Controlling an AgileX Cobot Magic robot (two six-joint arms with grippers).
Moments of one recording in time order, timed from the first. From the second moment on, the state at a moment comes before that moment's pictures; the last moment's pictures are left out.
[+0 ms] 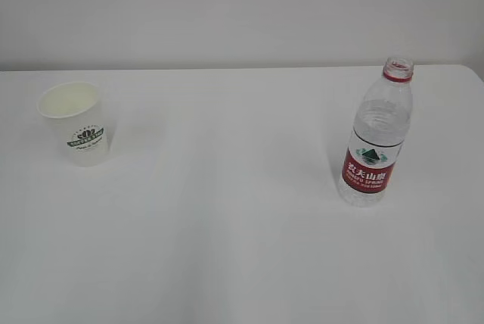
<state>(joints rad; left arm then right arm) -0.05 0.00 -0.53 -0.03 1.10 -0.07 0.06 -0.02 -0.49 -0.08 1.15 -0.01</state>
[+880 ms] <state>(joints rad) -0.05 0.00 -0.56 -0.03 1.06 -0.05 0.06 -0.02 -0.54 -0.08 1.12 -0.02</state>
